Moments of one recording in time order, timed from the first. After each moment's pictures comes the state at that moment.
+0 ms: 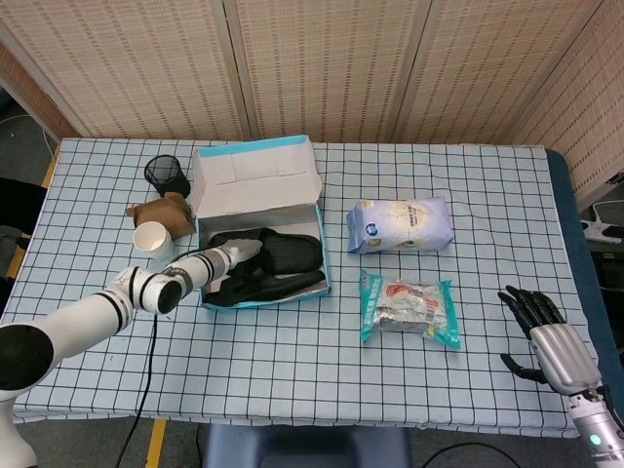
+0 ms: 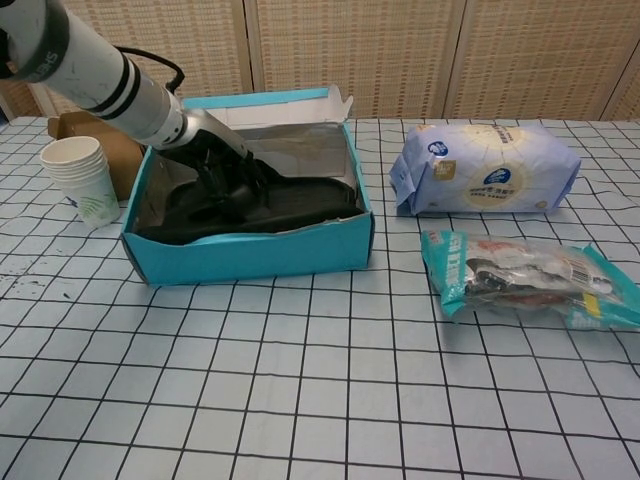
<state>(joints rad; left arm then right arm) -1.40 -1.41 -0.02 -1.10 0.65 -0.04 -0.18 0.13 -1.03 -0.03 -1.64 -1.61 1.38 0.09</state>
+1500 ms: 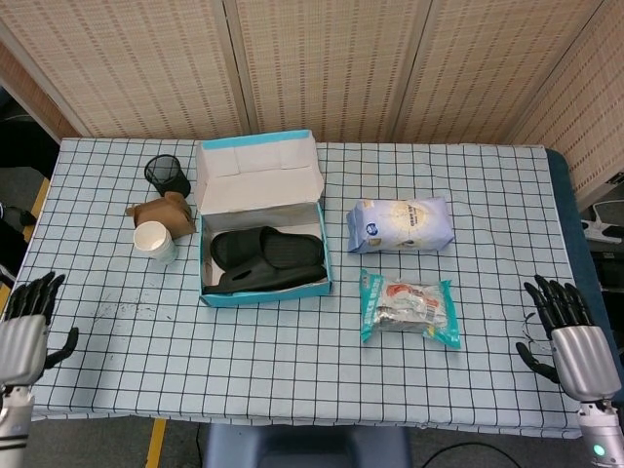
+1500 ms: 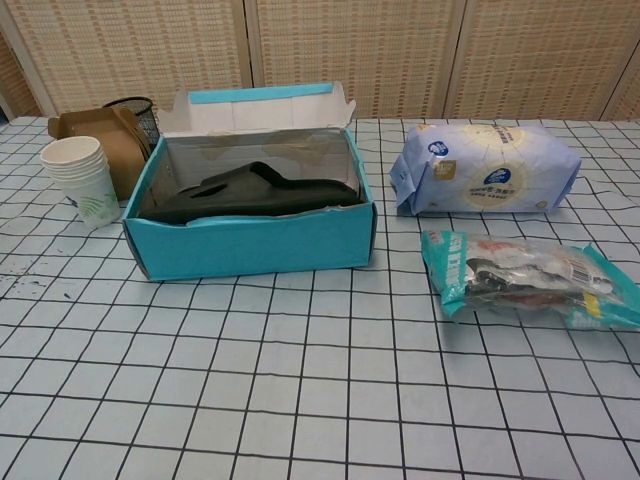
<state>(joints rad) -0.13 -1.15 -0.02 -1.72 1.31 1.56 0.16 0.05 -1.11 0.02 -1.63 -1.60 1.57 -0.06</state>
